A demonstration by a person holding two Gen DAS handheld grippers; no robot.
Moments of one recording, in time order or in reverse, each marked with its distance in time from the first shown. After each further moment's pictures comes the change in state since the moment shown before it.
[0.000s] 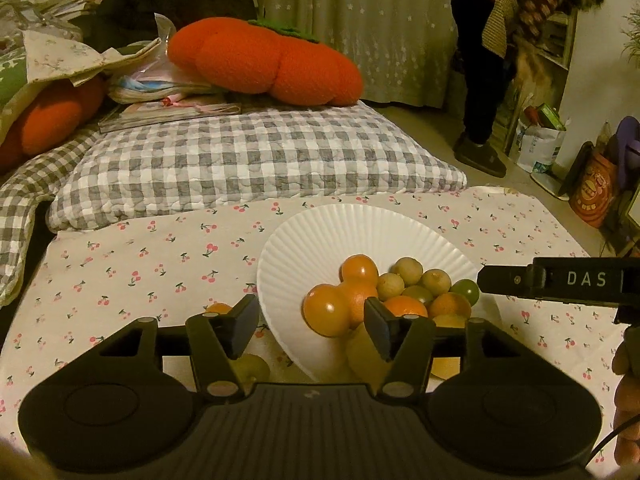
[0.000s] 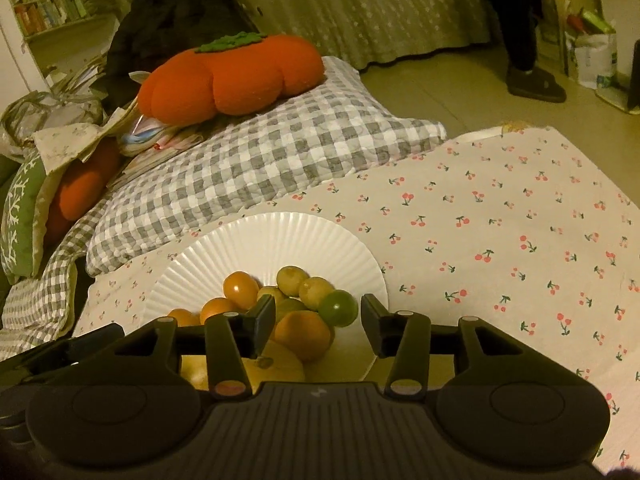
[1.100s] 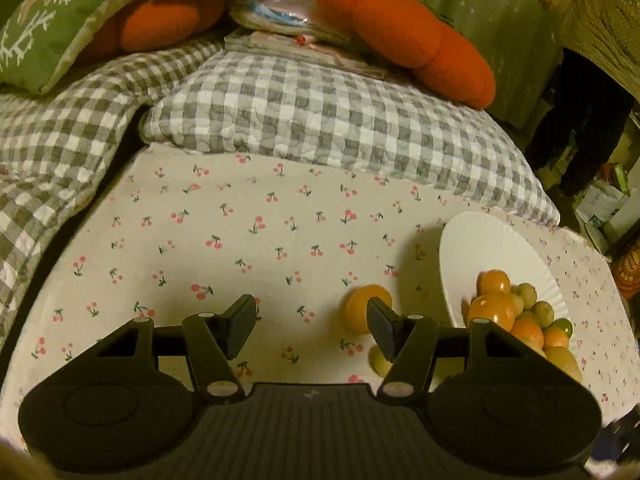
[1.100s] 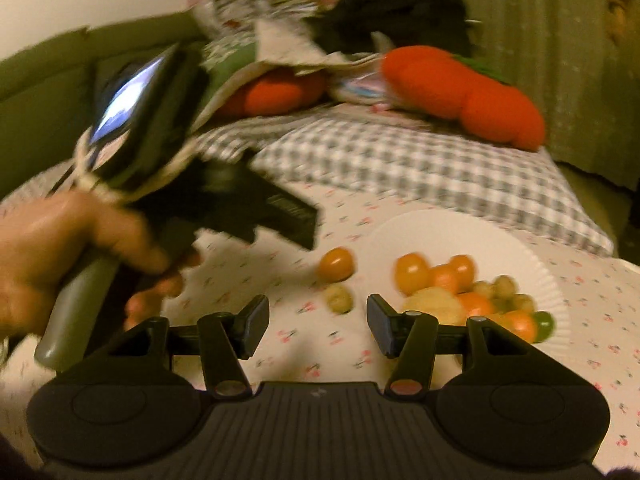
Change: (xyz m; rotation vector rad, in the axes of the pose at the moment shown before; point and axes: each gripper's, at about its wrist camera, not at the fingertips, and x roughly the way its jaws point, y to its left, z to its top) left arm 0.012 0.101 -0.006 -0.294 0.123 0.101; right arm -0.017 0.124 -0.077 -0.616 -0.031 0.252
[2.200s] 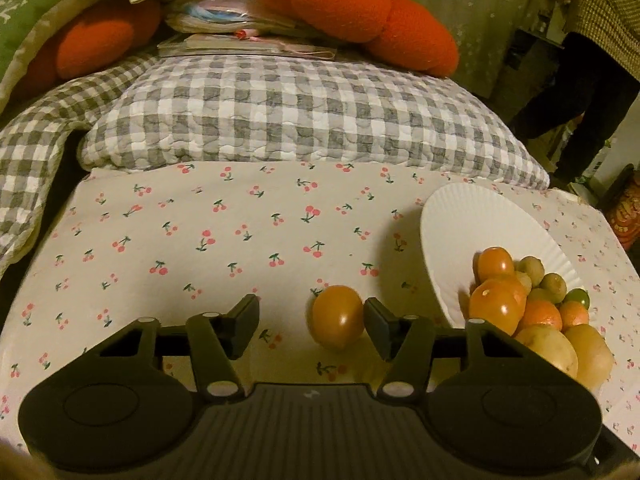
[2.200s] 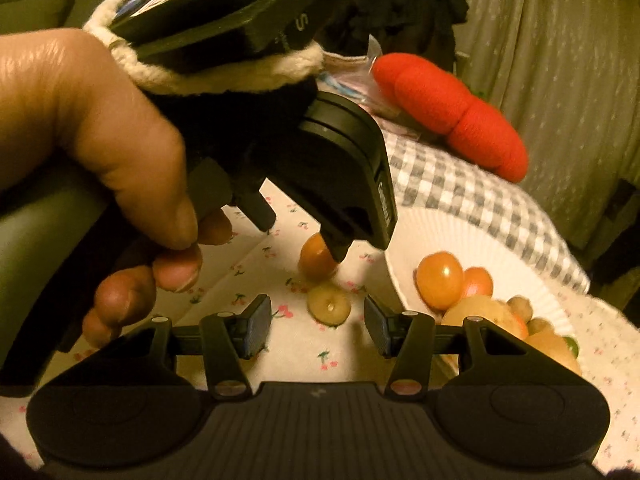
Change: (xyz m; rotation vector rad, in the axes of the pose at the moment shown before) left arm 0.038 -0.020 0.003 0.163 -0.010 -0.062; right arm 0.073 0.050 -0.024 -0.148 -0.075 -0.274
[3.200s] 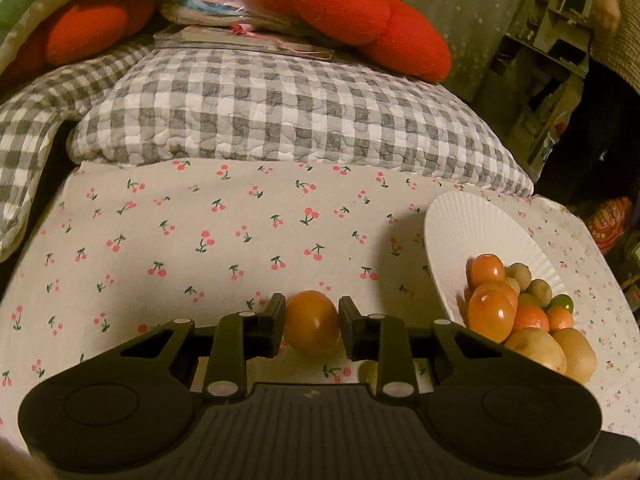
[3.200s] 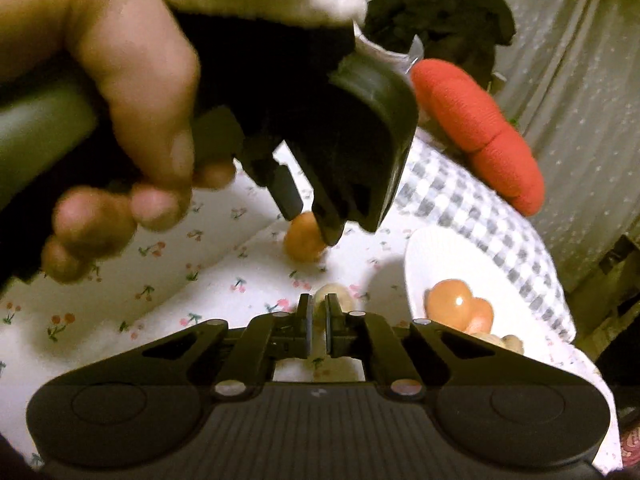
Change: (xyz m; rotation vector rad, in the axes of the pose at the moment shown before) left arm -0.002 0.021 0.002 -0.035 0.009 -0.081; right arm 0.011 0.008 0.002 -0.199 0.071 -0.008
